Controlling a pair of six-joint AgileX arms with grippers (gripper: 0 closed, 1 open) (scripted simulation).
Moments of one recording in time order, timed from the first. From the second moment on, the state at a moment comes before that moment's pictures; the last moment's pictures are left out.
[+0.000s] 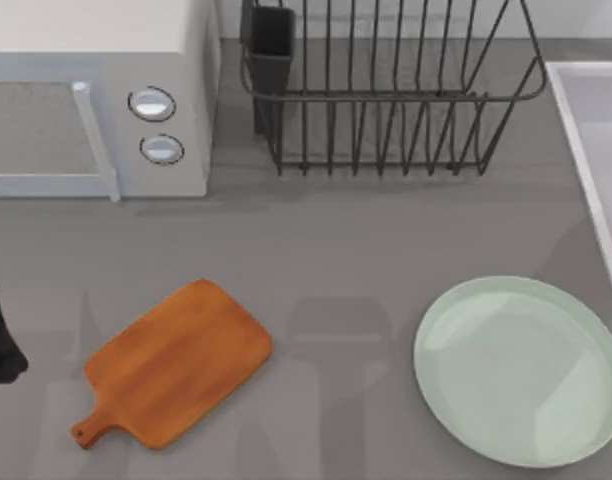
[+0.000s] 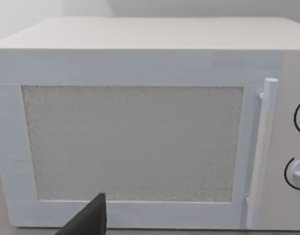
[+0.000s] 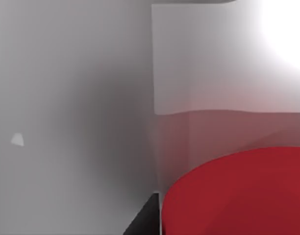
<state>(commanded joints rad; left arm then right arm) 0.00 0.00 0.00 0.00 0.00 0.00 -0.28 2.48 1.58 -0.67 0.01 -0.26</state>
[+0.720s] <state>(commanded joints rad) 0.00 0.00 0.00 0.00 0.00 0.00 -0.28 2.26 1.72 -0.99 -0.01 -0.26</state>
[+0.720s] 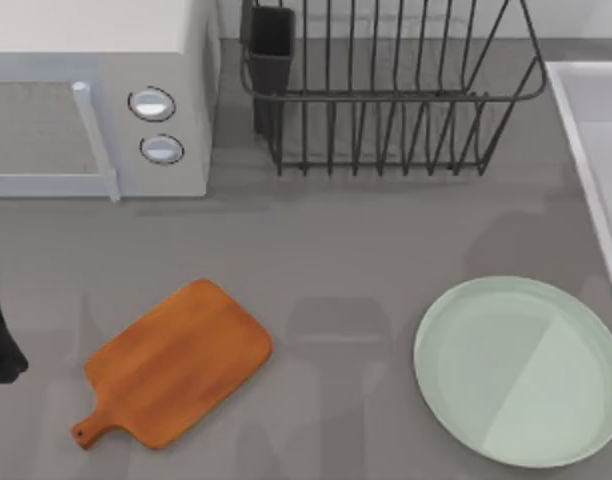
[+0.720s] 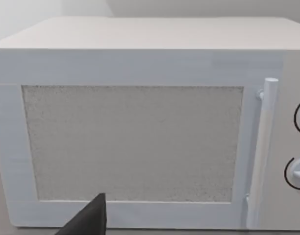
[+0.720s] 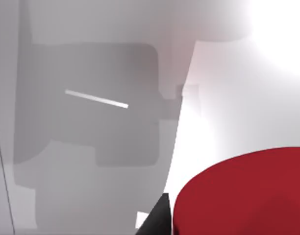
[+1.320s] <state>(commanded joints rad) 0.00 0.00 0.00 0.00 0.00 0.00 -0.20 2.17 1.72 -1.02 -0.01 -0.18</state>
